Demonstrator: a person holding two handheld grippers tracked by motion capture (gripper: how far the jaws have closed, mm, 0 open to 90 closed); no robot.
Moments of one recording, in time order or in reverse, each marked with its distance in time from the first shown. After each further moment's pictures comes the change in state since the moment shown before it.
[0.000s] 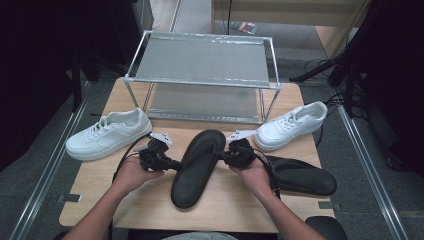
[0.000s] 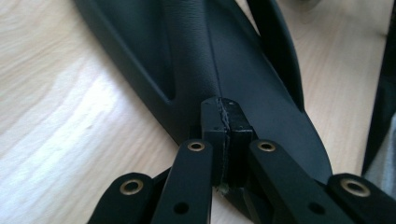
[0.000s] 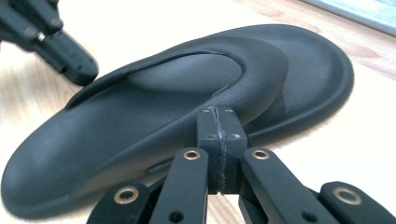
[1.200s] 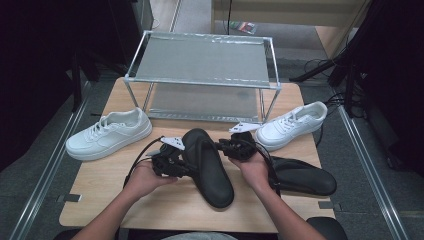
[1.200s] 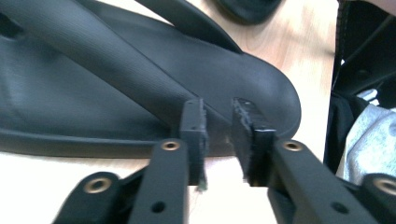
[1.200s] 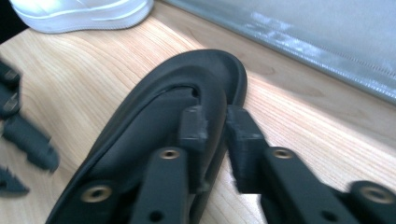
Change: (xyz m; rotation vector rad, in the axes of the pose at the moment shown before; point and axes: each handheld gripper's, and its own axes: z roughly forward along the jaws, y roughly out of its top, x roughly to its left) left arm -0.028 0.015 0.010 -0.095 -0.059 0.042; right arm -0.007 0.015 -0.006 -0.109 -0.077 -0.008
